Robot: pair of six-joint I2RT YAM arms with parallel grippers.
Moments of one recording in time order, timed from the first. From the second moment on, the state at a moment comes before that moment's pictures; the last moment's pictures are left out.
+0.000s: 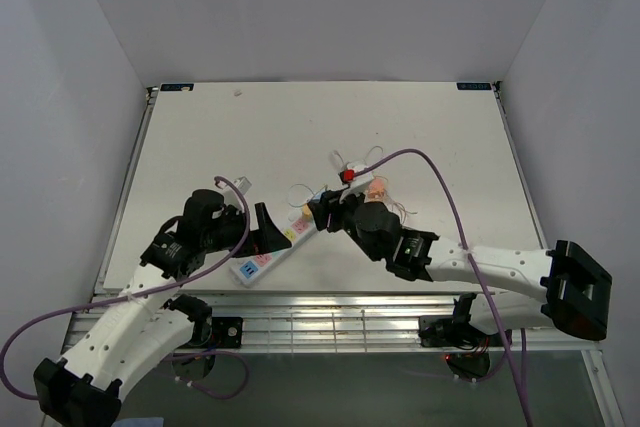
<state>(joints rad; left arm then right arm) -0.47 0.72 0.65 -0.59 0.44 -0.64 1.18 1.21 0.66 0.42 0.51 0.27</state>
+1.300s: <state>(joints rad) -0.59 0.80 0.45 -0.03 0.36 -0.96 1.19 1.23 0.80 0.28 0.44 0.73</state>
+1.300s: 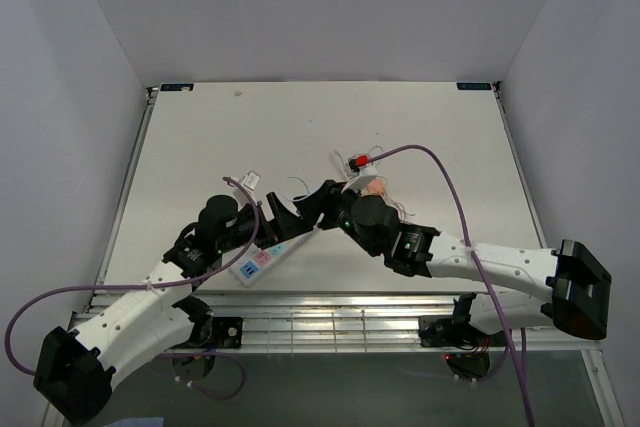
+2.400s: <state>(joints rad) -0.60 0.72 0.63 -0.98 -0.17 -1.27 1.21 1.42 0.61 0.75 0.40 0.15</state>
